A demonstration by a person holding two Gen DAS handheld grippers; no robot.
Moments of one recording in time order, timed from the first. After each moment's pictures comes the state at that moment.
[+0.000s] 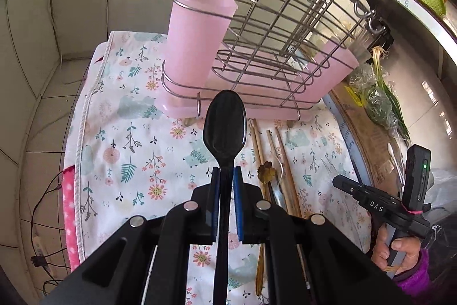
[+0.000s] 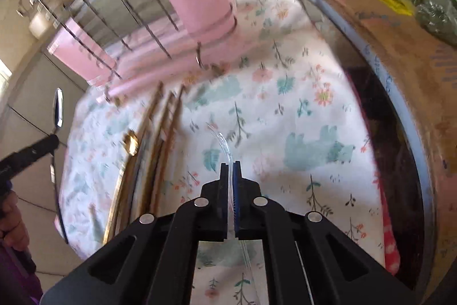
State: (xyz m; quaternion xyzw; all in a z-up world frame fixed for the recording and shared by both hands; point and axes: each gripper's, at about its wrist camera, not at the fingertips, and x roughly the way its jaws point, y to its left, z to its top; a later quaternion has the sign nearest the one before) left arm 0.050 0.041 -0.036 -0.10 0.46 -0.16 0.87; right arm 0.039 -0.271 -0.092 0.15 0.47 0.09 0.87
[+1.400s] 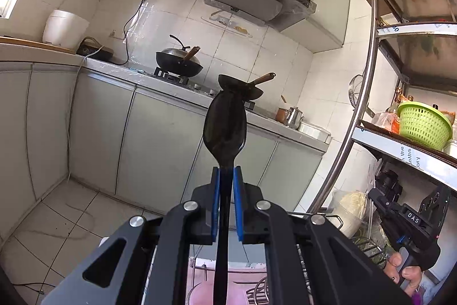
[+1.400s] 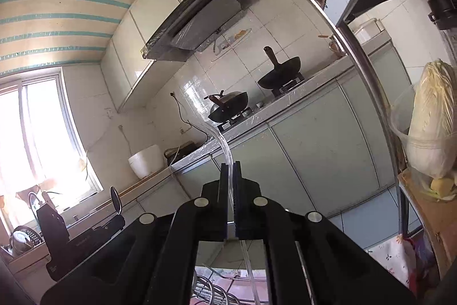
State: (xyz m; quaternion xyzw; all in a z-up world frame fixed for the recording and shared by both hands) left arm 0.167 0.074 0.089 -0.16 0.09 -0.07 0.98; right arm 0.222 -0.300 0.057 0.28 0.06 0.26 0.92
